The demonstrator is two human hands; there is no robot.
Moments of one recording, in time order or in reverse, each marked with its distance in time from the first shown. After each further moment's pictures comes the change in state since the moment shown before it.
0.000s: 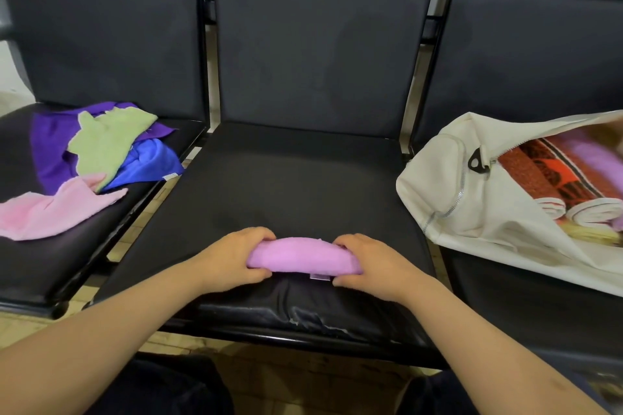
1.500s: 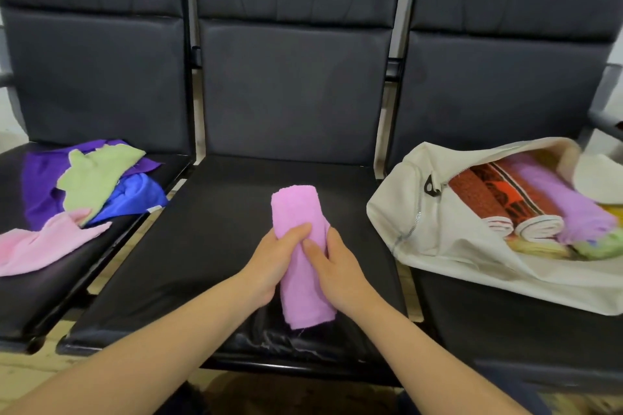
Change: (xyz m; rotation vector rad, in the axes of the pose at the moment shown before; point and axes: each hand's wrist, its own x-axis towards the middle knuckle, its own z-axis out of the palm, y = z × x) left_hand 0.037 0.138 0.005 -1.232 0.296 -0.378; right_hand -0.017 -0.051 -0.020 0.824 0.358 0.150
